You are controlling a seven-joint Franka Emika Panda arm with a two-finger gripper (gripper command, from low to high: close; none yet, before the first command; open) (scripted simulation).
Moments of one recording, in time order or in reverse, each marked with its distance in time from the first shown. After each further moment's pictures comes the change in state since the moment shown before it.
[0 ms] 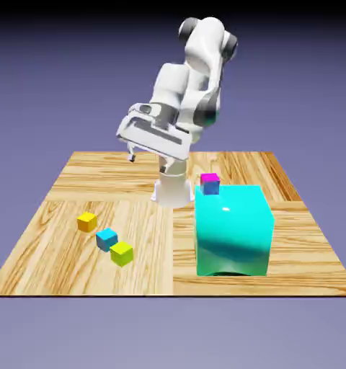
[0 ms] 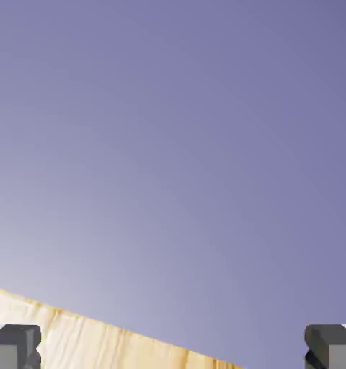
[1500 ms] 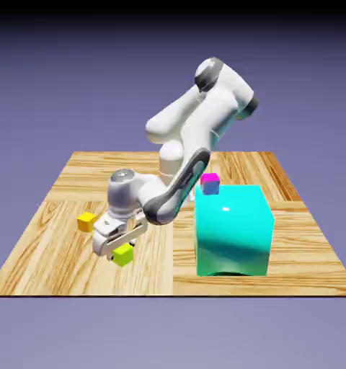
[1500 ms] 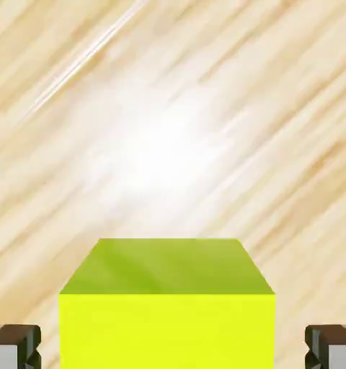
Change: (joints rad) arm -1.455 -0.215 1.383 0.233 0.845 -0.311 -1.239
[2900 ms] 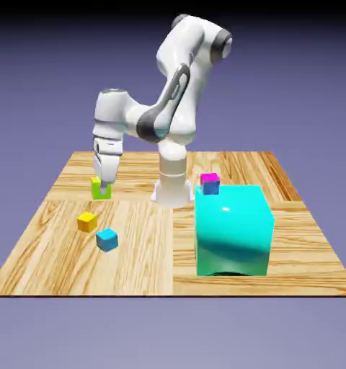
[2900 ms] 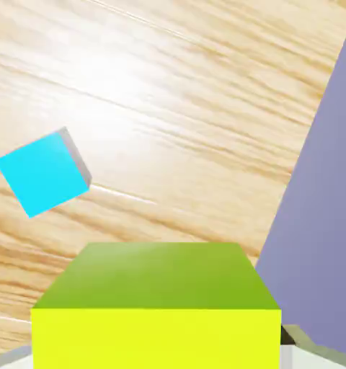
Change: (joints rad) arm 1.162 0.444 -1.486 -0.252 -0.832 0.153 -0.794
